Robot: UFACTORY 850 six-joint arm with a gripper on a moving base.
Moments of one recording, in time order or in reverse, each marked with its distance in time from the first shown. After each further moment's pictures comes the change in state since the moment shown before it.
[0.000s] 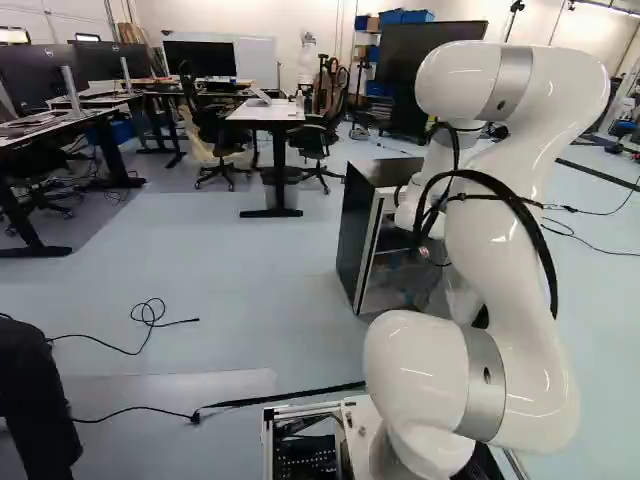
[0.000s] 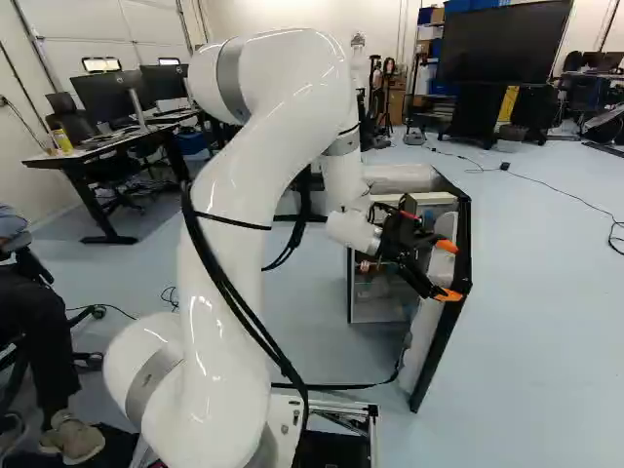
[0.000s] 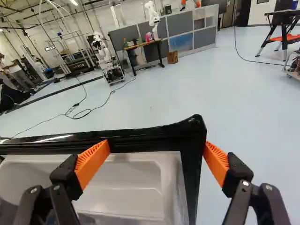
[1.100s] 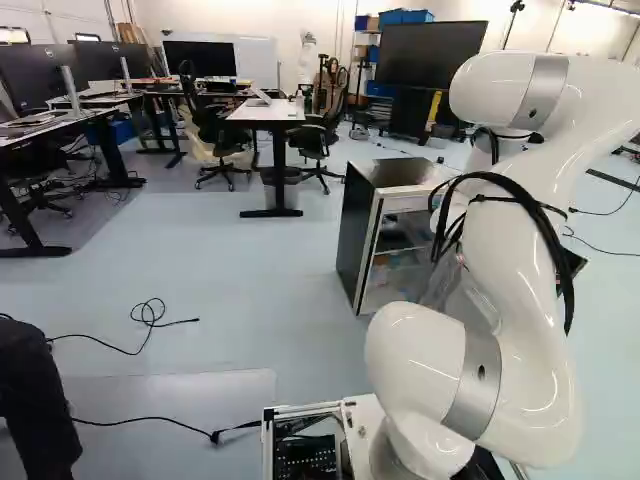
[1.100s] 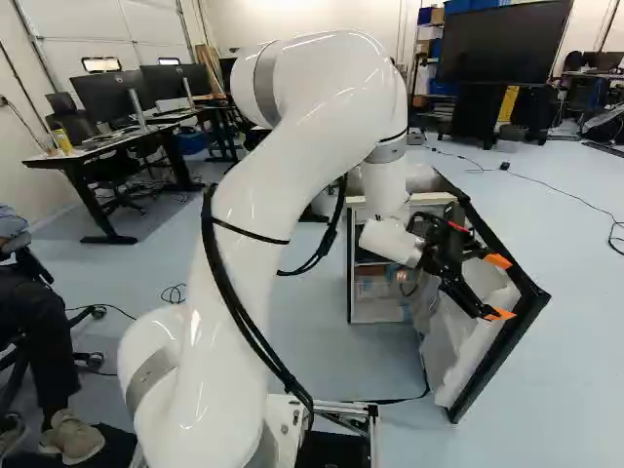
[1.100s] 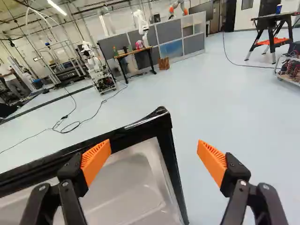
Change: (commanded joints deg) arm -12.2 -2.0 -3.4 -7.8 -0.1 0.0
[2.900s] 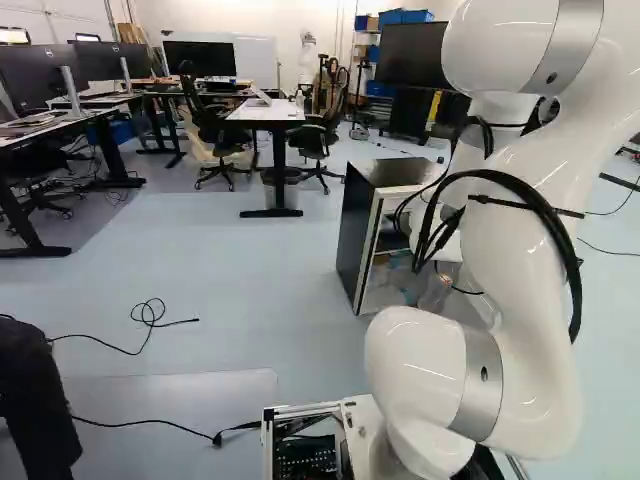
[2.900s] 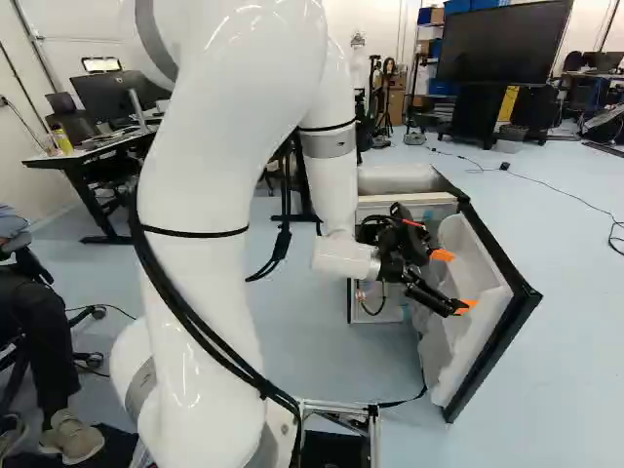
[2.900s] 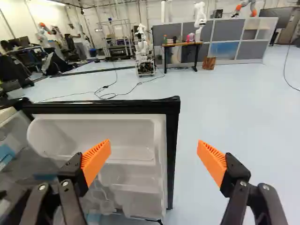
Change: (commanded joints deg) arm 8.1 15.9 25.0 -16.7 1.2 0.0
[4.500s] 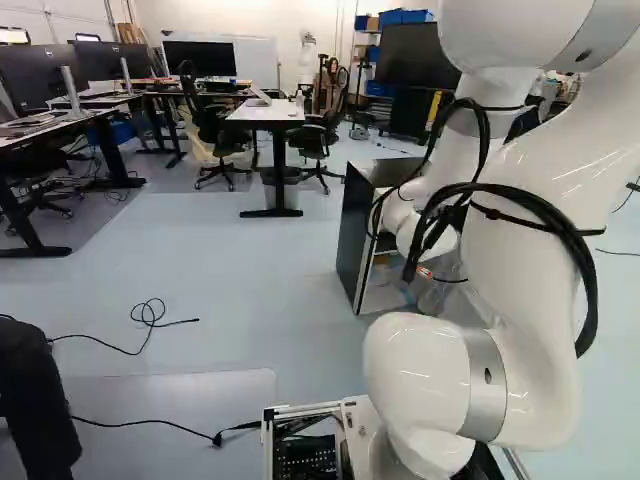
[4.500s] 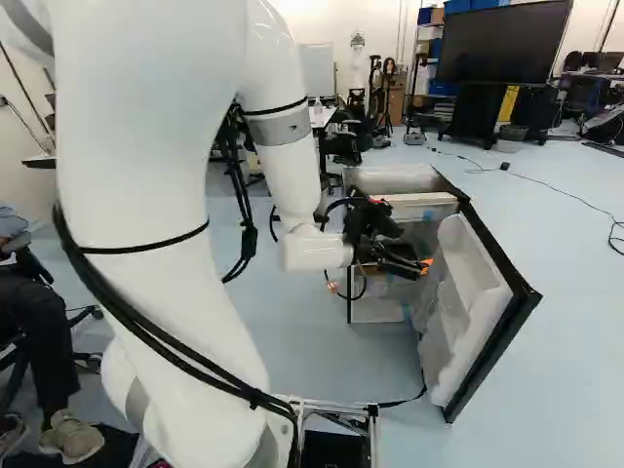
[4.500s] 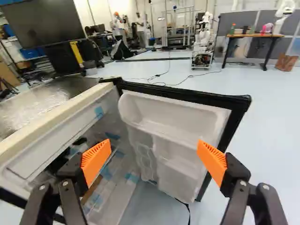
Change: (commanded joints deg) arm 8.9 11.7 7.4 -16.7 -6.5 0.0
